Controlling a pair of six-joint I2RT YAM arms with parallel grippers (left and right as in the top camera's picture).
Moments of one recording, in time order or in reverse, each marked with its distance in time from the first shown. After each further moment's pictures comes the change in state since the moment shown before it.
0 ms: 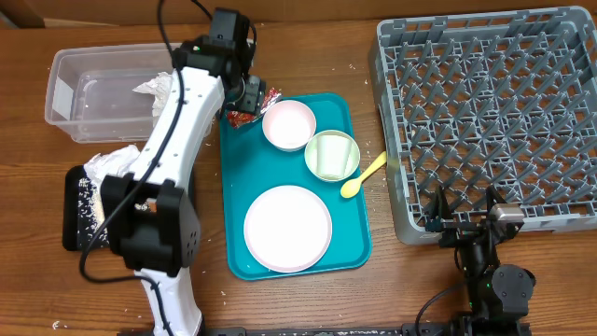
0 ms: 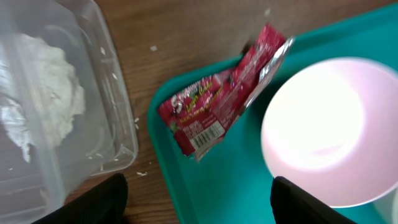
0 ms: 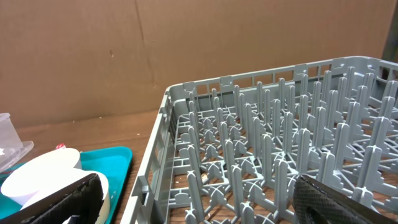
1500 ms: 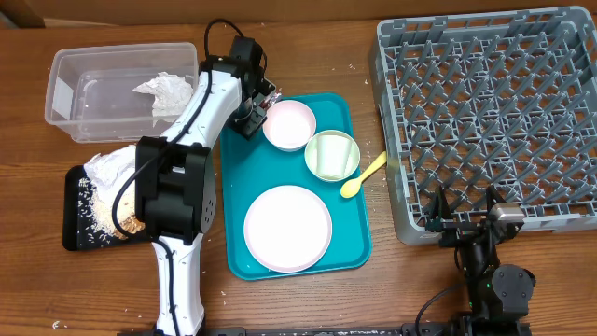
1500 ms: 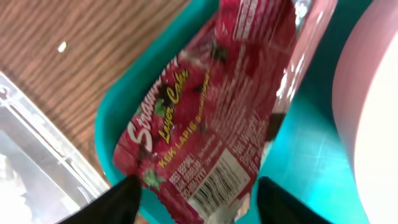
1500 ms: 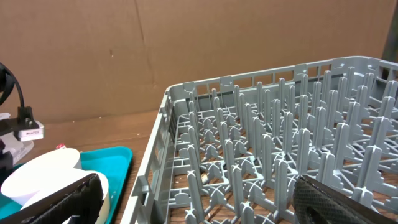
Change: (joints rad) left arm 0.000 0.230 0.000 0.050 -0.061 0.398; right arm 0.000 0.000 0.000 0.000 0.000 0.000
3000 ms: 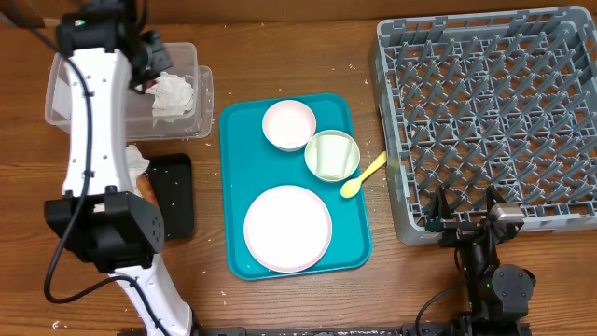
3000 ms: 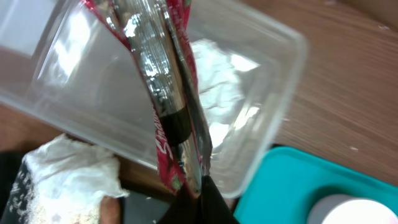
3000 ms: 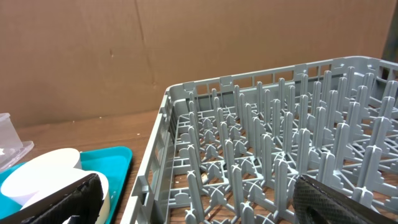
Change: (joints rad) left arm 0.335 -0.223 0.310 -0.255 0.052 -0.790; right arm 0.000 0.000 0.000 -0.001 0.000 0.000
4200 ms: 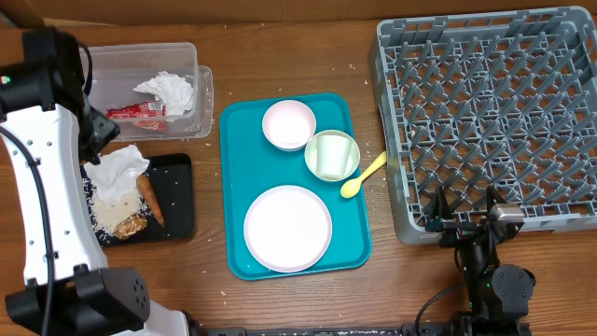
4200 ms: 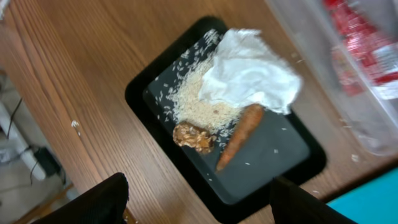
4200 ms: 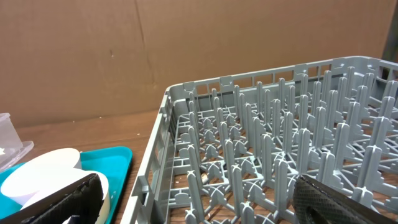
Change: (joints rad) left arm 0.158 -0.352 -0.317 -0.307 -0.251 -0.321; right arm 0.000 0.000 0.000 0.000 0.000 0.000
